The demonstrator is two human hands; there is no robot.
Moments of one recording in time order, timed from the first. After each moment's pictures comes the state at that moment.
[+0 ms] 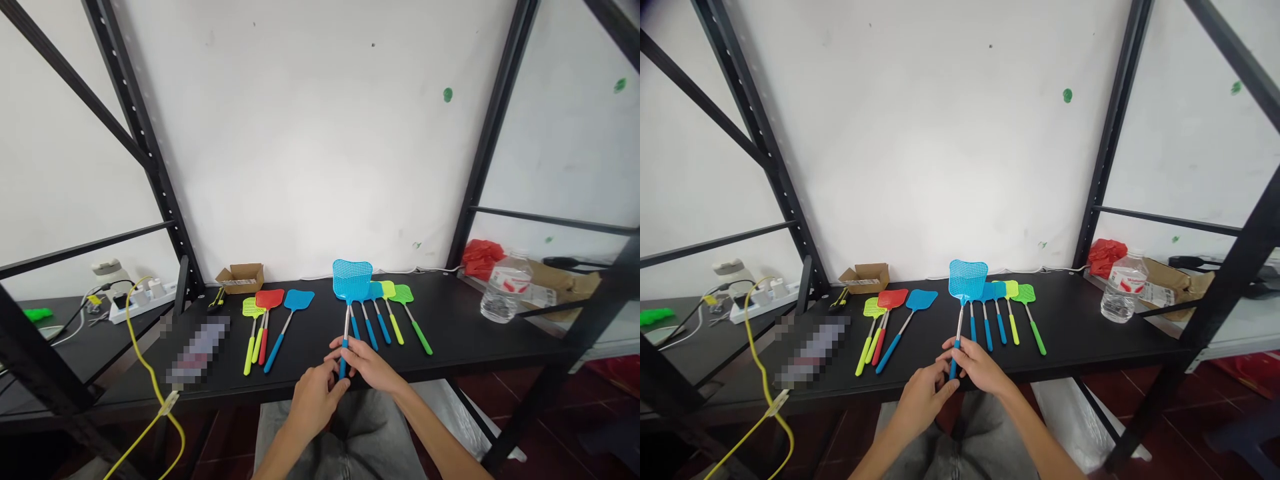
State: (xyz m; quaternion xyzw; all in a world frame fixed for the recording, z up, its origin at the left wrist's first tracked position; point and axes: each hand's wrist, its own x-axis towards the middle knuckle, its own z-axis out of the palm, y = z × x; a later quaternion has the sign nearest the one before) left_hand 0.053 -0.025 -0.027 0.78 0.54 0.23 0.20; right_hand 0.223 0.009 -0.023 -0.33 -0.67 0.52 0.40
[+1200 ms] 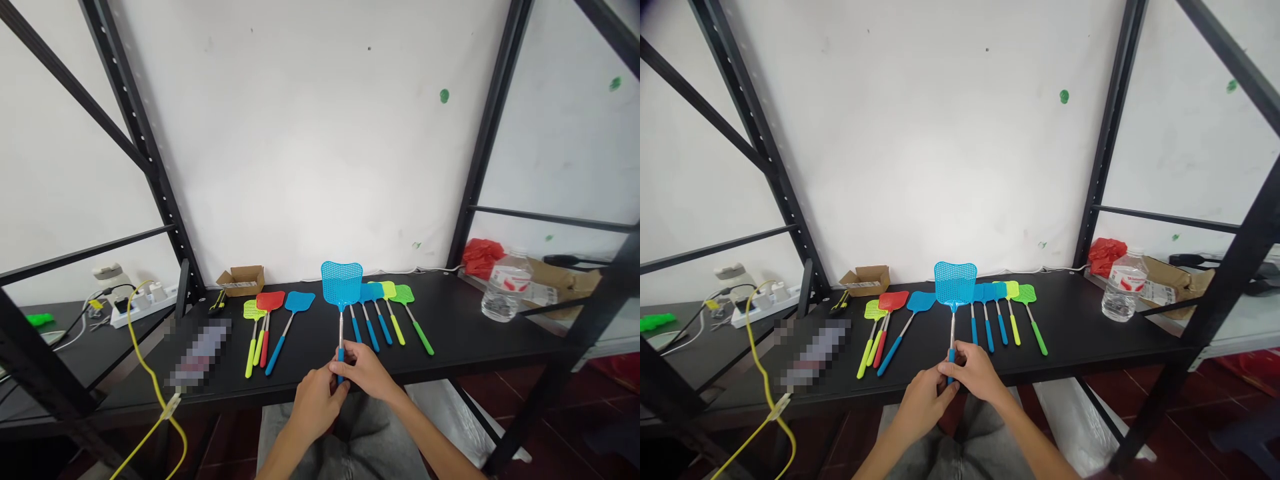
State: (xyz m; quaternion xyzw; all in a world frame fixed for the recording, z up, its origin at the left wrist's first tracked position) left_hand 0.053 -0.022 -0.034 0.79 0.53 0.25 0.18; right_hand 0.212 0.009 -0.032 -0.38 -0.70 0.41 0.44
